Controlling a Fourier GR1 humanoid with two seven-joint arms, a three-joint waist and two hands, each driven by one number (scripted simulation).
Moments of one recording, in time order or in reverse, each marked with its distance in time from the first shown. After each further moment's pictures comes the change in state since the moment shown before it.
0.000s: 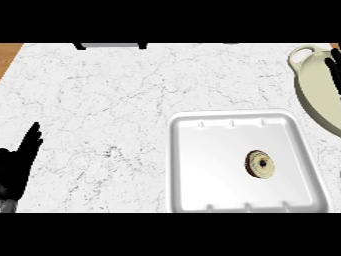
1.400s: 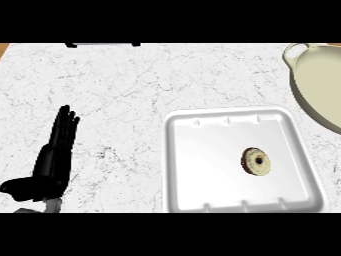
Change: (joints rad) left arm -0.008 -0.239 -0.041 -0.249 -0.025 0.087 -0.229; right arm 1.074 0.432 0.199 -0.437 1.068 -0.699 -0.223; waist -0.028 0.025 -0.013
